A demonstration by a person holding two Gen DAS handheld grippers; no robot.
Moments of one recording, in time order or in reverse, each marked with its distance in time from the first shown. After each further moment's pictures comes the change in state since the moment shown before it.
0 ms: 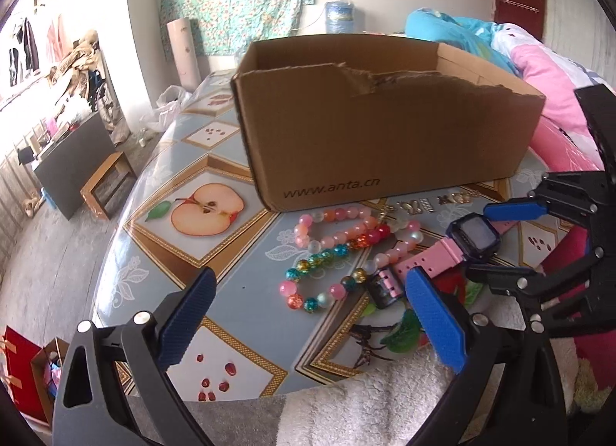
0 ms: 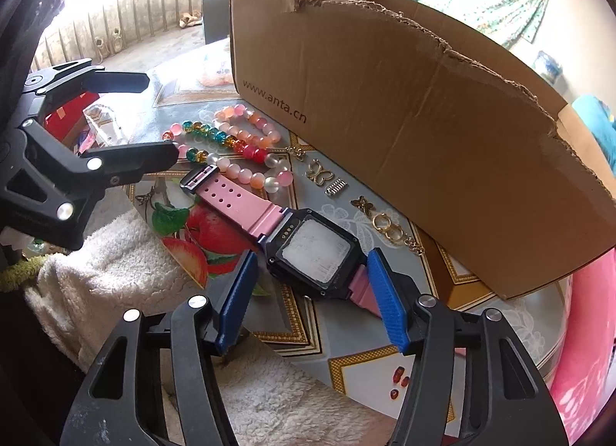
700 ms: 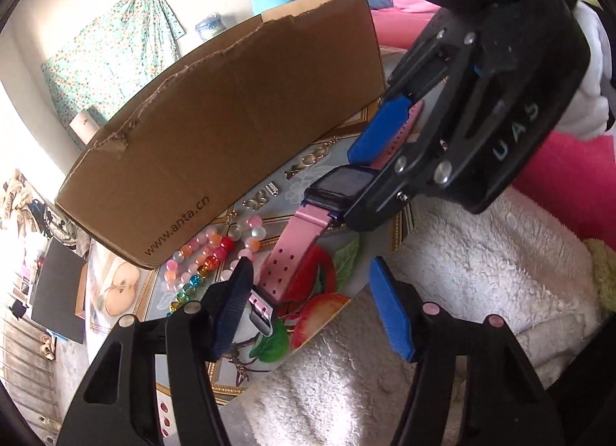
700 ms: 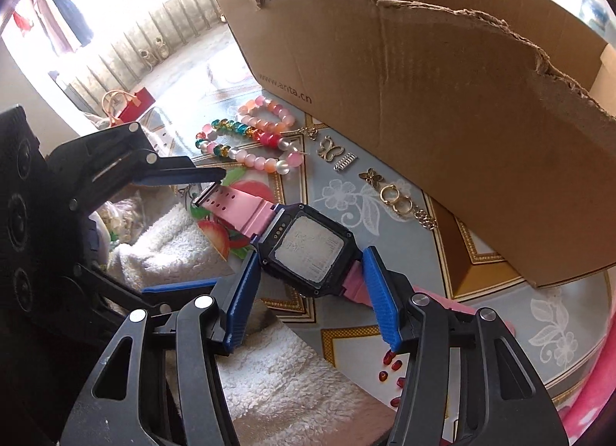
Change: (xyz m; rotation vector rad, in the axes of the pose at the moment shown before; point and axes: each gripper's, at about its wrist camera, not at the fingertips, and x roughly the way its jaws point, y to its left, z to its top) left arm 0.008 -0.106 -0.010 0.509 0.025 -0.071; right arm 0.014 -0.063 0.012 0.088 0.128 0.356
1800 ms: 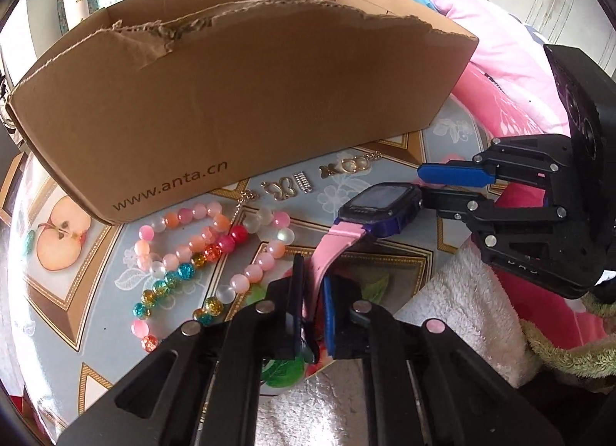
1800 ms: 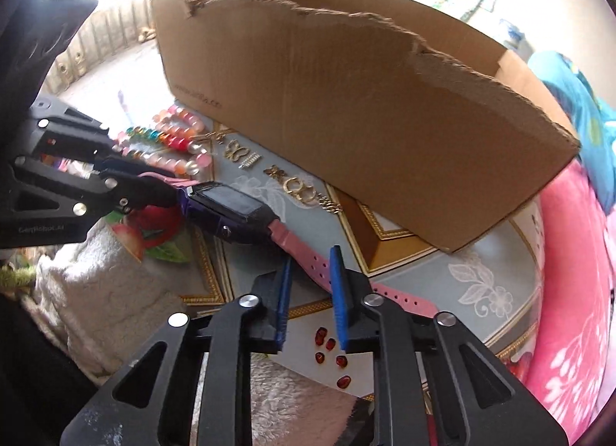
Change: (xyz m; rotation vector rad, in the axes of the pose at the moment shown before) left arm 0.035 0.101 0.009 -0.391 0.124 -0.324; right arm -0.031 0.011 -0.045 0.079 -0.142 -0.440
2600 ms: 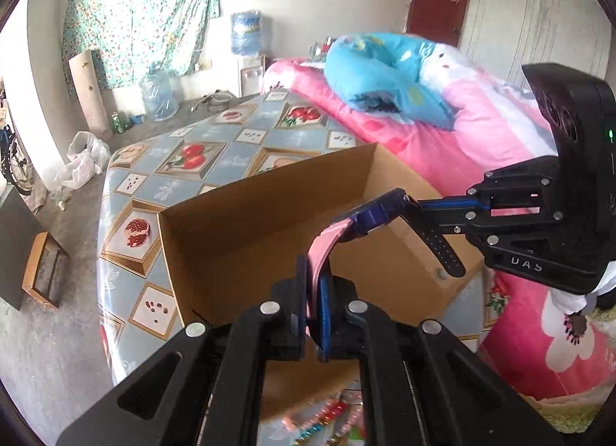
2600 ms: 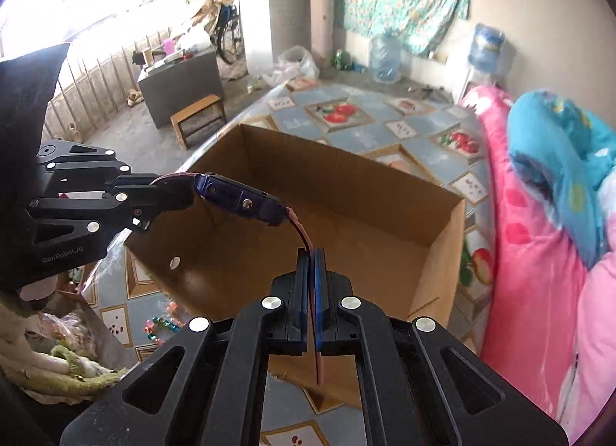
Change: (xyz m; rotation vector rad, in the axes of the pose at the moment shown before) left arm -0.096 0.061 0.168 0.081 -0.157 0.068; right arm -0.045 -0.059 0.174 0.149 -0.046 0.094
